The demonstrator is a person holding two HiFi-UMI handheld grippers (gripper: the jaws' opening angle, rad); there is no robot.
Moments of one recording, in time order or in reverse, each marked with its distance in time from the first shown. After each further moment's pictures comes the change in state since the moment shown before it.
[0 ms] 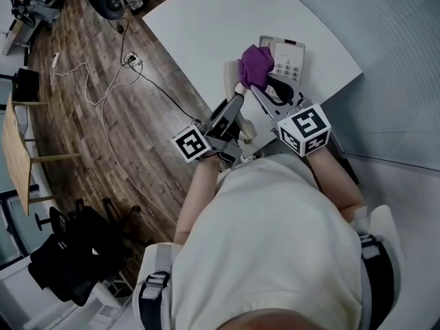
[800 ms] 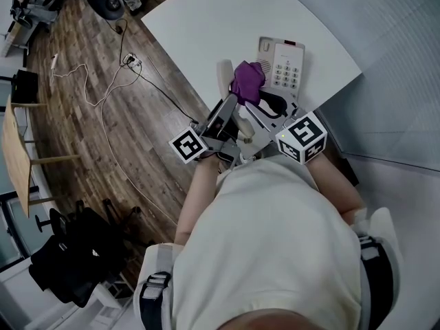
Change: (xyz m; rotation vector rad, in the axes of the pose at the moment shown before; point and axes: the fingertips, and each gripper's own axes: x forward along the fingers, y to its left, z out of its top) left arm -0.002 0.000 0.009 -0.039 -0.064 -0.025; right arm -0.006 0.032 -0.024 0.058 0.033 0.128
